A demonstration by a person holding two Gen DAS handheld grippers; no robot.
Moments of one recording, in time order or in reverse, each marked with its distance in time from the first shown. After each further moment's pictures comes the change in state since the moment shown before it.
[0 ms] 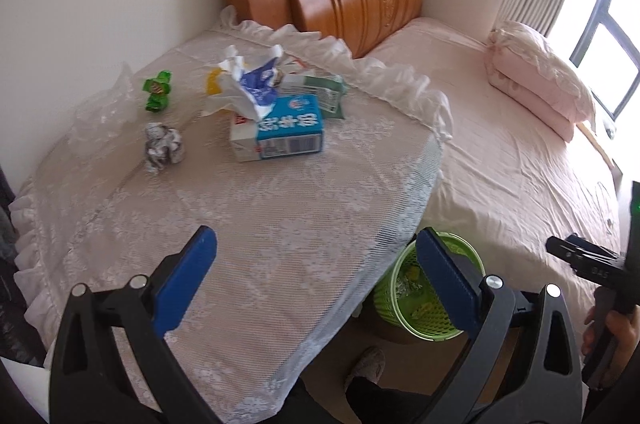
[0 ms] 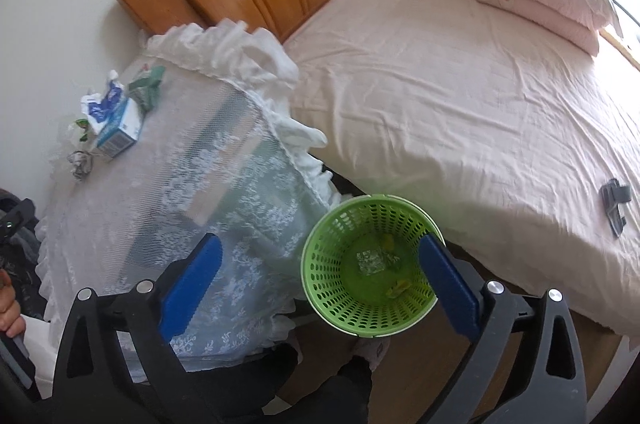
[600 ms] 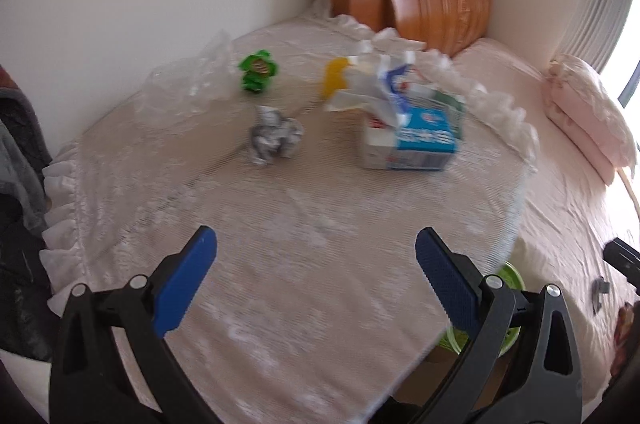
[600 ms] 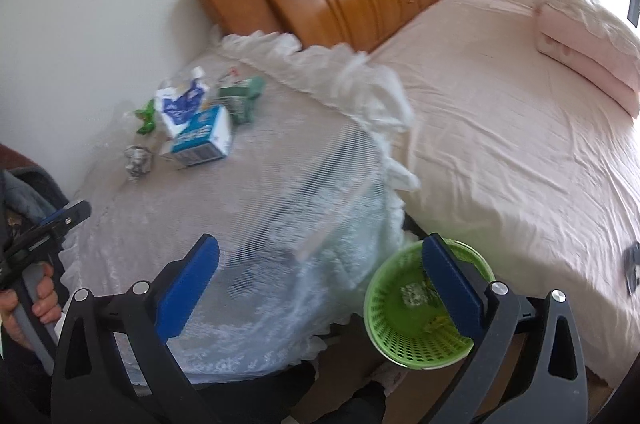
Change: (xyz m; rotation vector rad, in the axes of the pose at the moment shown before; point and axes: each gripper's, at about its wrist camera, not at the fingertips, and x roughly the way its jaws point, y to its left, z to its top) left arm 0.019 0.113 0.006 -0.151 0.005 0.146; right arm 0.003 0.116 0.030 -0.157 -0.043 0.113
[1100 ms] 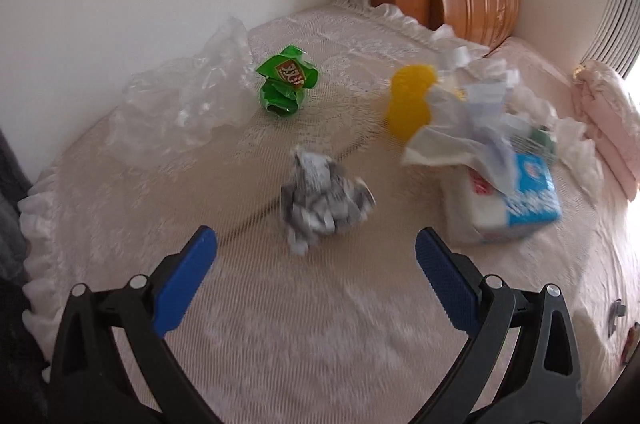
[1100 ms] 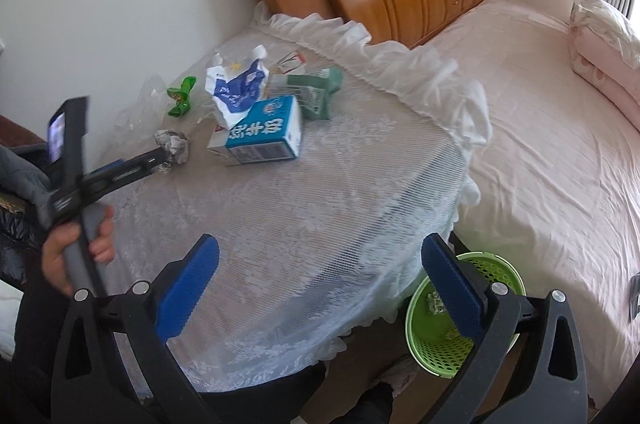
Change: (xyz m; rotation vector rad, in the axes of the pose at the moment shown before) left arm 0.112 0.032 0.064 -0.011 0.032 0.045; right arm 0.037 0.082 0.021 -0.074 0.054 0.022
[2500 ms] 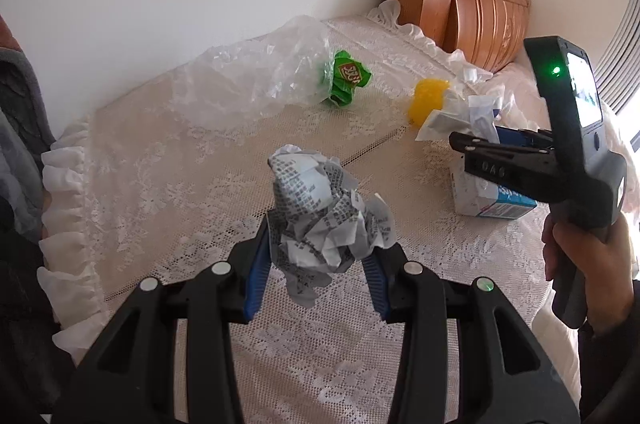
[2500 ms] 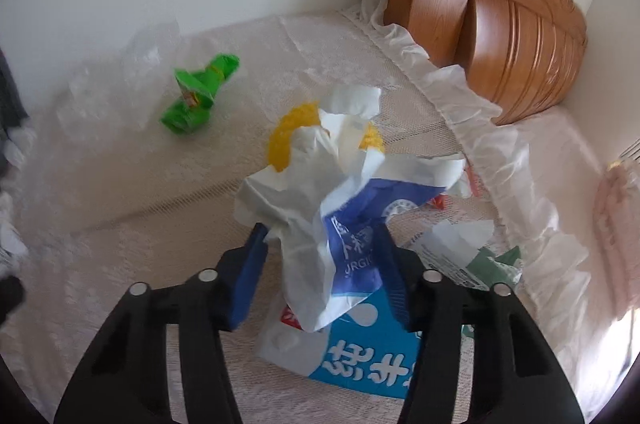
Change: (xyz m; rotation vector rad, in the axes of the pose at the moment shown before) left arm -0.072 0.063 -0.036 -0.117 -0.009 -0.055; right arm 0.172 0.147 0.123 -0.422 0.022 -0.107
